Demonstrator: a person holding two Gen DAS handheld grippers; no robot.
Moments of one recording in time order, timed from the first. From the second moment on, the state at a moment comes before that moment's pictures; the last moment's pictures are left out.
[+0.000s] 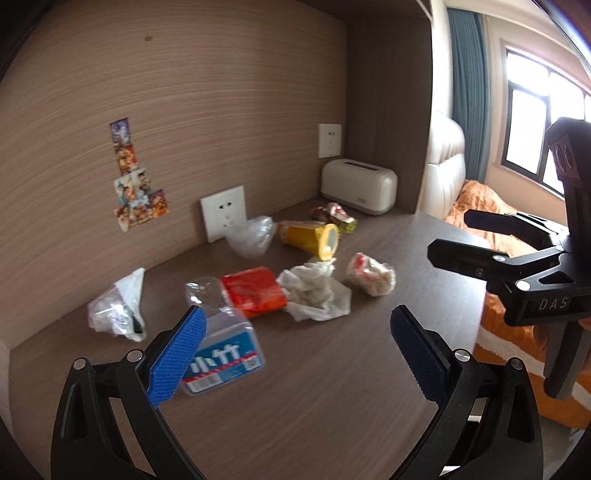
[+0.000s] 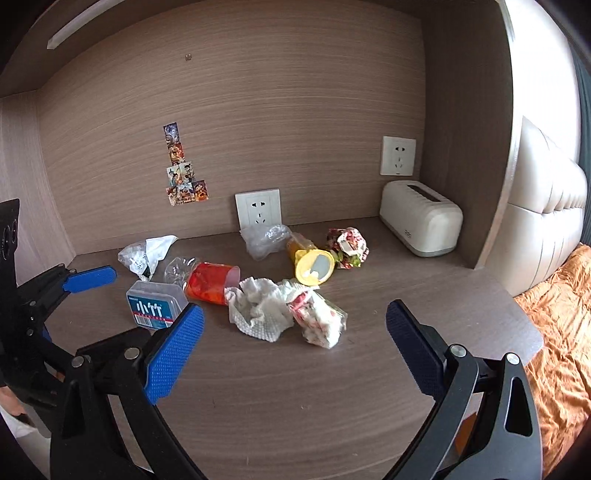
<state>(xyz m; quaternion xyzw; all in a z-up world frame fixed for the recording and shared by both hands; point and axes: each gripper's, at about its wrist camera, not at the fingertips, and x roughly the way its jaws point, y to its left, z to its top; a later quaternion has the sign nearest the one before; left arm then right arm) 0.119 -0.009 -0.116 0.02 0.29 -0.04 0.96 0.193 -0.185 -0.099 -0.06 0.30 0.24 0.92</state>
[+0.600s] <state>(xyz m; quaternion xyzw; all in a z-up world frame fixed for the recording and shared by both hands) 0.174 0.061 -0.180 0.04 0.36 -0.11 0.92 0.261 -0.142 -0.174 -0.07 0.37 0.19 0.91</state>
